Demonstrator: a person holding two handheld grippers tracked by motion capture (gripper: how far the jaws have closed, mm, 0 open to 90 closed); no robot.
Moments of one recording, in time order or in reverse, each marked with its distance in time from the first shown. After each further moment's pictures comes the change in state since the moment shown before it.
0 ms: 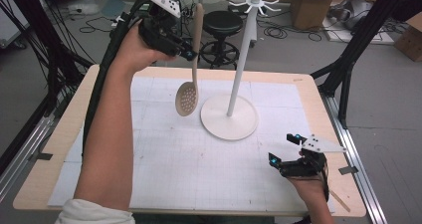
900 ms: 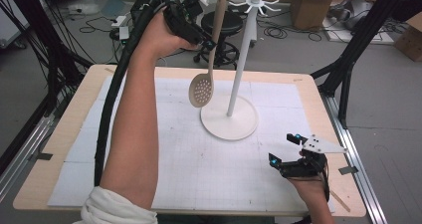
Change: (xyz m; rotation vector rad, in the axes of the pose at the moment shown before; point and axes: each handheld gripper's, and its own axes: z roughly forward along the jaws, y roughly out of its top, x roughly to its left) left arm 0.005 0.046 0.030 0.075 0.038 -0.009; right arm 0.002 0.002 -0.002 -0.010 0.006 -0.014
